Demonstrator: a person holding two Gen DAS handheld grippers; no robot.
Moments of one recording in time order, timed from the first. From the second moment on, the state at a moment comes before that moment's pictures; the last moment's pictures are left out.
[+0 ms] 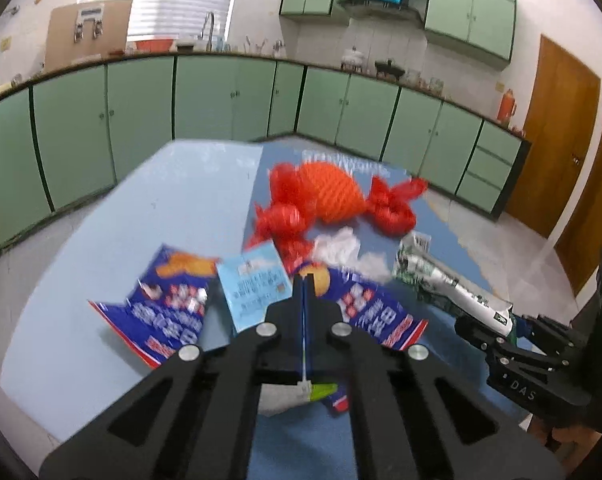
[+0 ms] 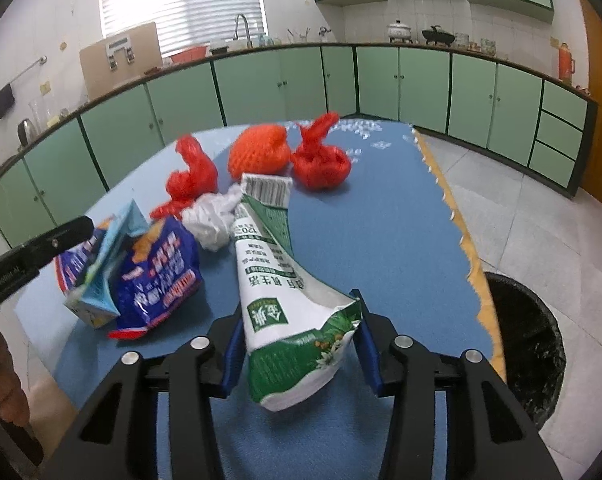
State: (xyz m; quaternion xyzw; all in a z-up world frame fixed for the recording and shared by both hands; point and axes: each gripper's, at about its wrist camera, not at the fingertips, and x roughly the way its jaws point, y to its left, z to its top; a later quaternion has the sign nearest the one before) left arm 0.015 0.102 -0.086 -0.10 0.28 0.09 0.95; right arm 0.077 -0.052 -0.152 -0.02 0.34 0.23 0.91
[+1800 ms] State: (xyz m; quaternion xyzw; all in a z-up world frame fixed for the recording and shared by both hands) left arm 0.025 0.101 -0.087 -0.08 0.30 0.10 0.95; right arm 0.102 -0.046 -0.162 -0.01 0.38 0.23 0.89
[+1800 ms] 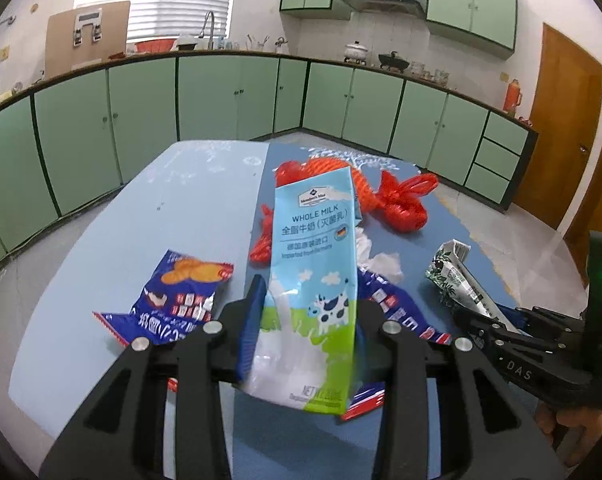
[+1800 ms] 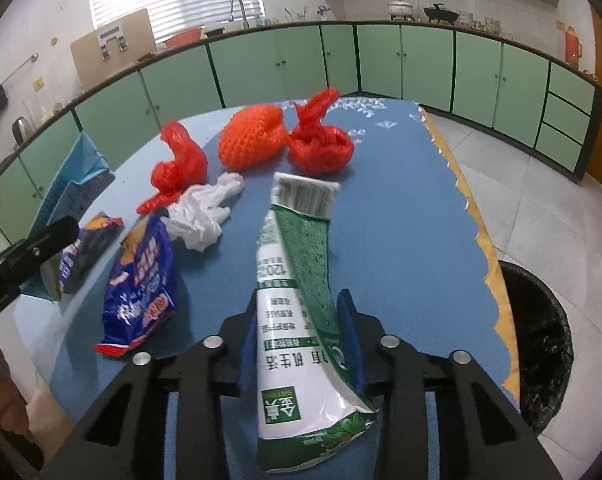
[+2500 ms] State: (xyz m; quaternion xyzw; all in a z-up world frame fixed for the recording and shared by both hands) left arm 0.071 -0.001 -0.067 -0.06 0.29 -0.04 0.96; right arm 0.093 -0.156 -0.112 0.06 0.34 0.14 0.93
